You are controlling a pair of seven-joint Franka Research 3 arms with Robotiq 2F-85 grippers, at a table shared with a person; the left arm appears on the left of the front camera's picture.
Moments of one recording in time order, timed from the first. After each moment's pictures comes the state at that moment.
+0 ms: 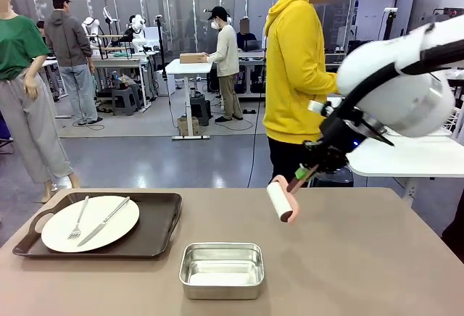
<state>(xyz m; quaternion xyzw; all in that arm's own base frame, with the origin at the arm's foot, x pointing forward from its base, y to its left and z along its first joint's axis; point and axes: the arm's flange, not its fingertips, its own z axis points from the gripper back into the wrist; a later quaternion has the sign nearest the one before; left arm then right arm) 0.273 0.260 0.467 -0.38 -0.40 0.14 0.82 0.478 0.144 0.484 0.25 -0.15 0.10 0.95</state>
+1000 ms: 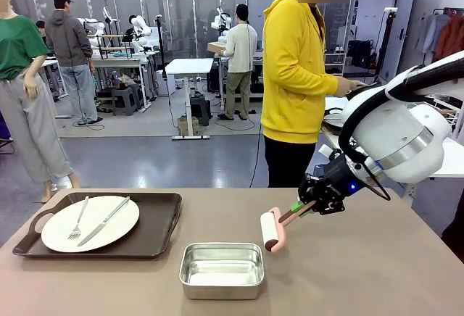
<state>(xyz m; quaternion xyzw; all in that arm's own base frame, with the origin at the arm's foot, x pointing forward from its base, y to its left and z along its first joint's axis) 0.273 0.260 0.466 -0.38 -0.40 0.14 0.82 0.472 0.131 0.383 0.35 -0.08 -0.02 0.93</state>
